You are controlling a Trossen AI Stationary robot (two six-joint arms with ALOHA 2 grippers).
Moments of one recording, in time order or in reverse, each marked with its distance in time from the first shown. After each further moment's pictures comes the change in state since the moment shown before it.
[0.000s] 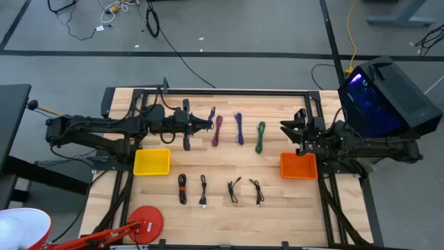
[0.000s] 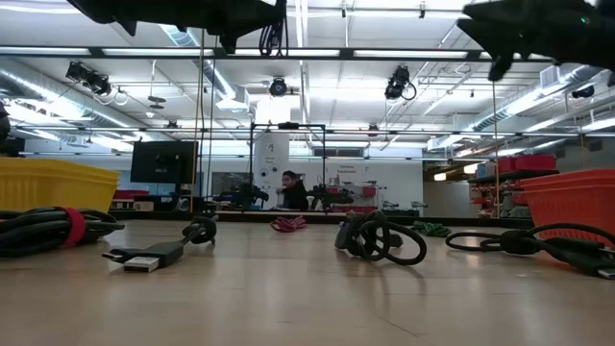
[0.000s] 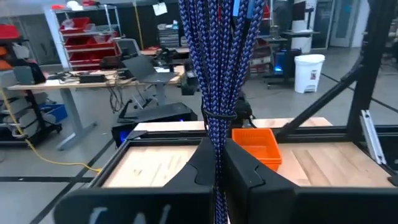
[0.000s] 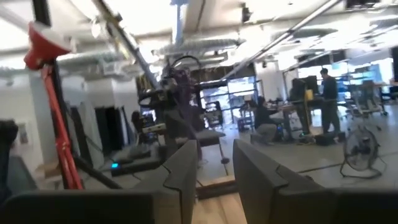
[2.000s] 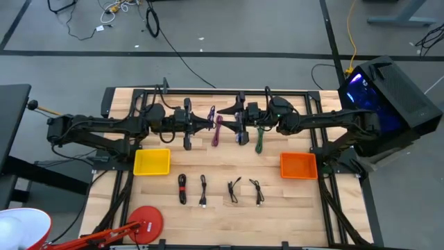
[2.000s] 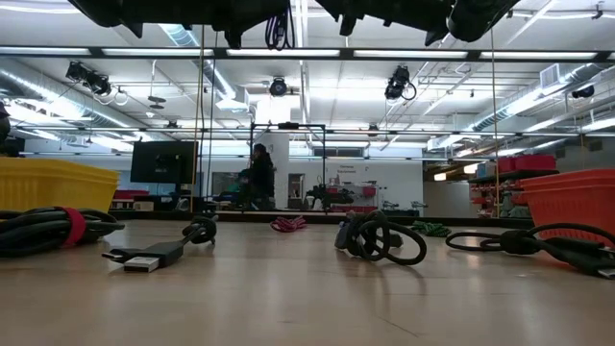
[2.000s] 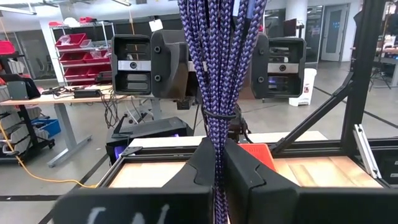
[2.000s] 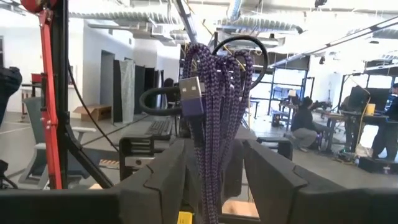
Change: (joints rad) left arm -0.004 0.020 0.000 0.087 0.030 -0.003; right arm -0.042 1.071 0.800 0.196 -0.287 -0.173
